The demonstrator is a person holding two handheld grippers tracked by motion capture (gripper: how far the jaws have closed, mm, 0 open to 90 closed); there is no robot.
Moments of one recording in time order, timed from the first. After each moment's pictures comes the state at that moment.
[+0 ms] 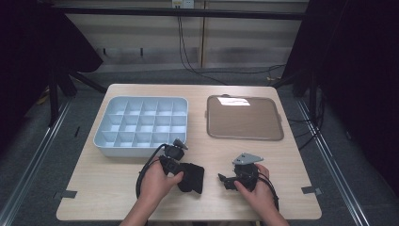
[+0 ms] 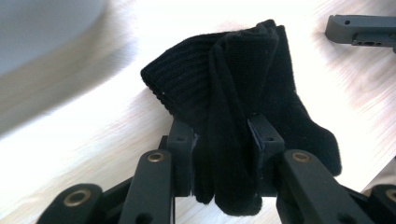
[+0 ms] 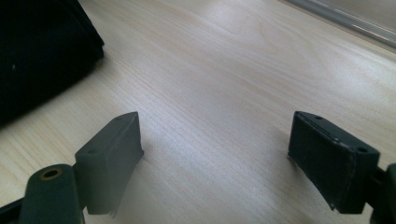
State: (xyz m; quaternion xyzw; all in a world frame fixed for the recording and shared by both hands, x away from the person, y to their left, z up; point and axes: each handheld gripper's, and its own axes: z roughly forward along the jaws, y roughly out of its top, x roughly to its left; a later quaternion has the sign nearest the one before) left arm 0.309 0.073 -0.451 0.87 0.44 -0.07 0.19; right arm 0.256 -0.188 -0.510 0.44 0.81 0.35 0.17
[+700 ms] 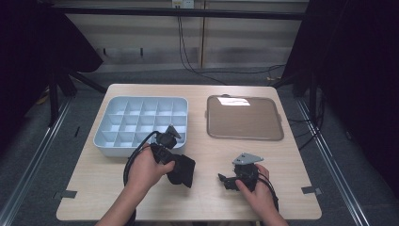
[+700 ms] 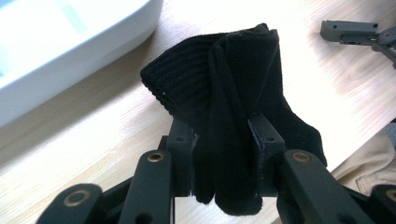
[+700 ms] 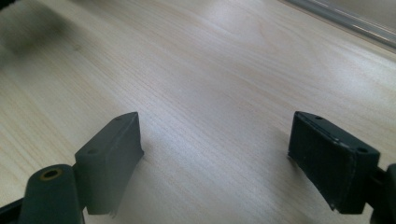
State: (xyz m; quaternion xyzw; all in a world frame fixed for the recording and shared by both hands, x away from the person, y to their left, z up) left arm 0.323 0.090 -0.403 0.88 0.44 -0.07 0.15; right arm 0.256 -0.188 -0.510 0.44 0.81 0.35 0.17
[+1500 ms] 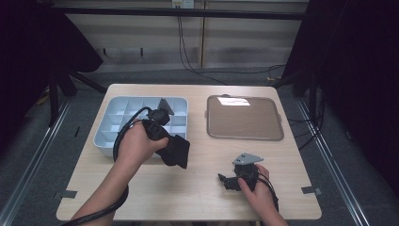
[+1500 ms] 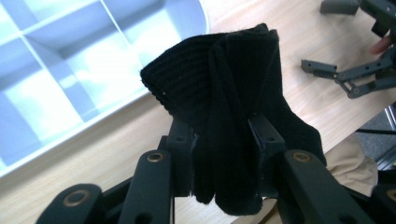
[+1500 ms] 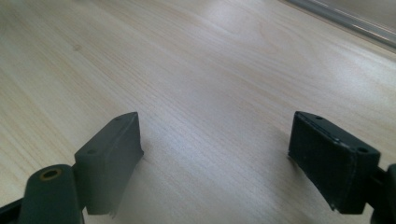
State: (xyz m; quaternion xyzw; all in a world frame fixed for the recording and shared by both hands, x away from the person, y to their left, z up) left arm 0.357 0.102 -0.340 0.87 0.47 -0.06 0.15; right arm 0.256 -0.188 -0.510 0.44 0.81 0.35 0.17
